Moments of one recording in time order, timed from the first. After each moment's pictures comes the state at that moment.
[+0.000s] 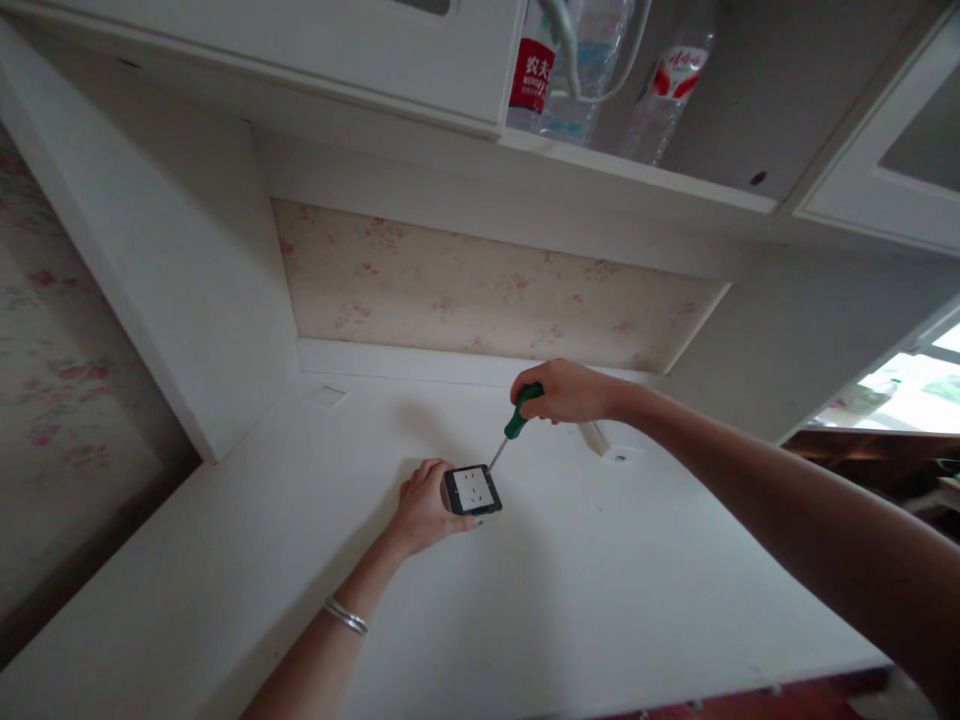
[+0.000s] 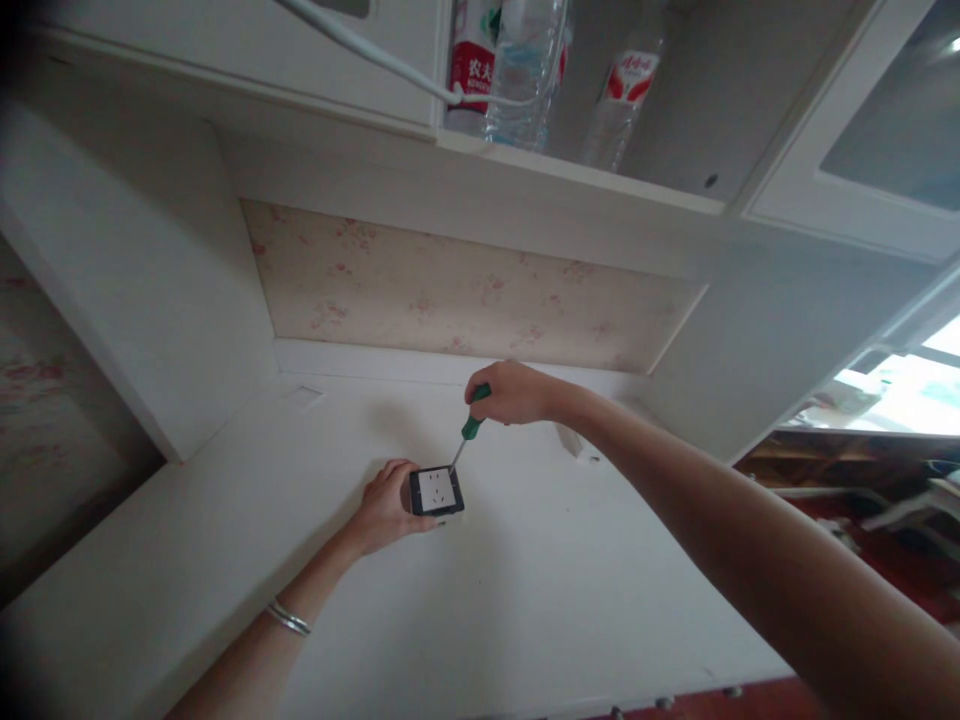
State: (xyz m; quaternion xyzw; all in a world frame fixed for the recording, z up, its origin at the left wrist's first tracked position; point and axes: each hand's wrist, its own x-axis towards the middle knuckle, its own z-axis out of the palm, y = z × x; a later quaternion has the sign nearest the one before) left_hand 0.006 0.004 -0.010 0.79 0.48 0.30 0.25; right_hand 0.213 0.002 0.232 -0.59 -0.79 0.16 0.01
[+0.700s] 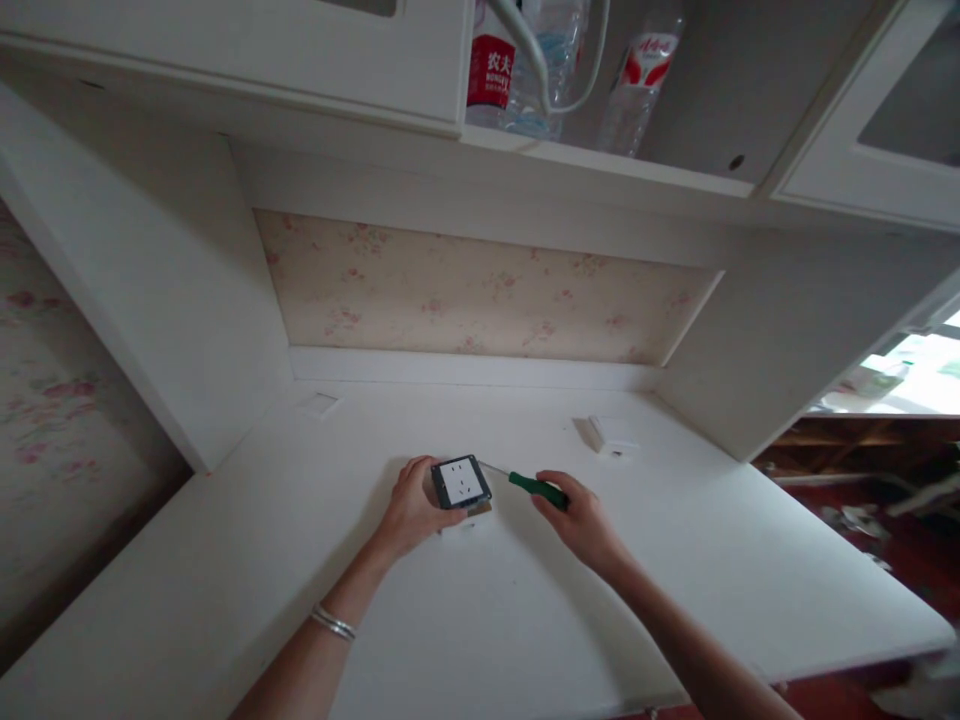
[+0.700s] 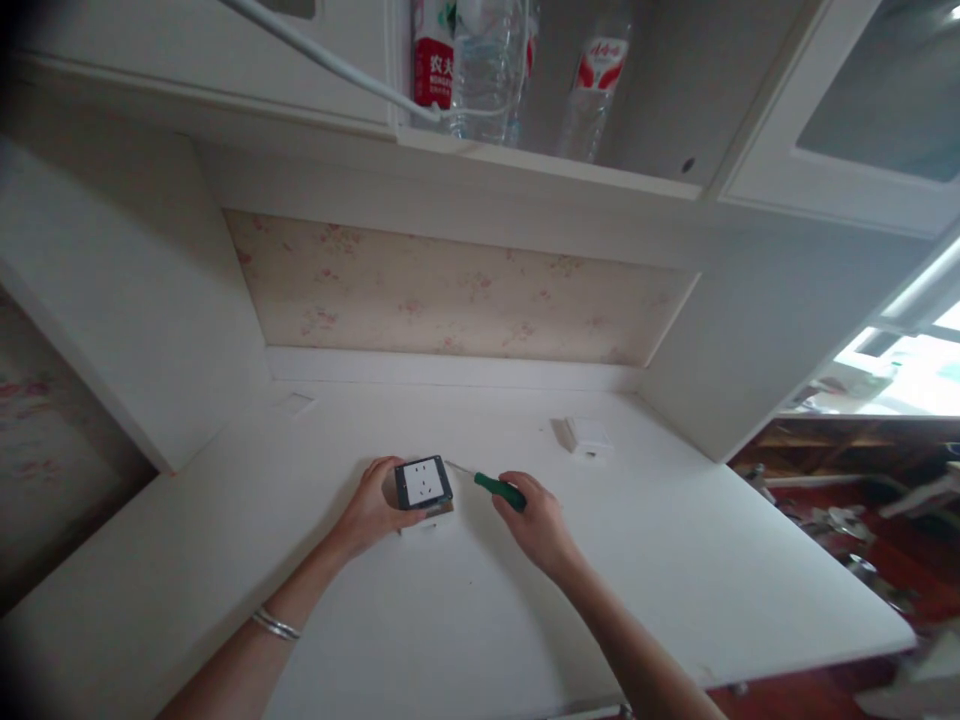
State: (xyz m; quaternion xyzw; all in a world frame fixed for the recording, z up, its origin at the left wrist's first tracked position) left_hand 0.010 0.004 -0.010 0.73 0.47 0.39 0.29; right_hand 0.267 -0.083 0.032 -0.67 -0.65 0.12 0.34
